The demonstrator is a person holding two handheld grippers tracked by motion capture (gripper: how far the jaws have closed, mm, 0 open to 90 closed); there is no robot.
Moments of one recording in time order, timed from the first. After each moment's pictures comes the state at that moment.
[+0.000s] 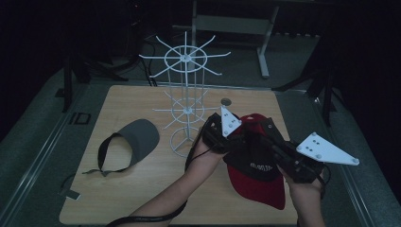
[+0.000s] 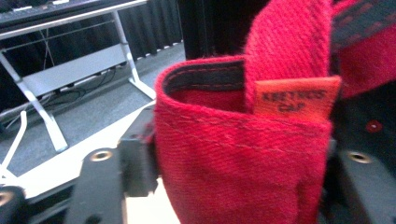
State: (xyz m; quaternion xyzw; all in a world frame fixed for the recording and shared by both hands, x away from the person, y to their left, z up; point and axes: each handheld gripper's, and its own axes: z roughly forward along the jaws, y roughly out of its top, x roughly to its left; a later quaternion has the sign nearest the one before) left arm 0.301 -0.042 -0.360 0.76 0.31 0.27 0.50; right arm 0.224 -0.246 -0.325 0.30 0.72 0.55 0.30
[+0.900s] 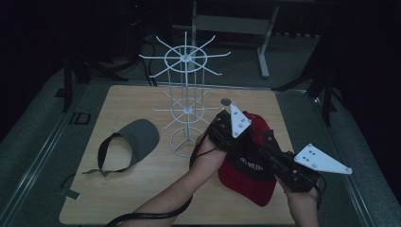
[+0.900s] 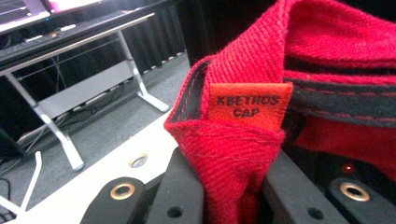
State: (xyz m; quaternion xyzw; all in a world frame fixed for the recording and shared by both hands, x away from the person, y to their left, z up) left arm 0.295 -0.054 -0.341 0.77 0.26 0.31 0.50; right arm 0.219 -0.254 -0.357 0.32 0.72 0.55 0.27
